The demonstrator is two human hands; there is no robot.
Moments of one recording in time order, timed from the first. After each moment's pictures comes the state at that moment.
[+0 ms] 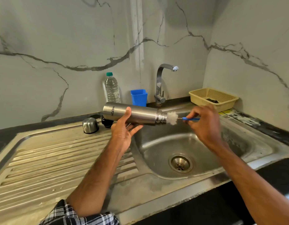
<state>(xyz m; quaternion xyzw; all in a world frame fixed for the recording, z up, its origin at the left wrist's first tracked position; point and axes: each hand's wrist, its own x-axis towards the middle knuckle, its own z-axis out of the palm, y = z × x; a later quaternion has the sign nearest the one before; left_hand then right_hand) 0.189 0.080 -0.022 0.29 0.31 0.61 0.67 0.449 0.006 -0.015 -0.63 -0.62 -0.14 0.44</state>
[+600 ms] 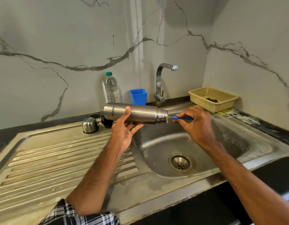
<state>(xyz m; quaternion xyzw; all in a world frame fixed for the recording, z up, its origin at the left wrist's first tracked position) 0.187 0.081 -0.021 0.29 0.29 0.60 0.69 0.437 0.012 -0.021 -0.56 -0.68 -0.12 0.46</state>
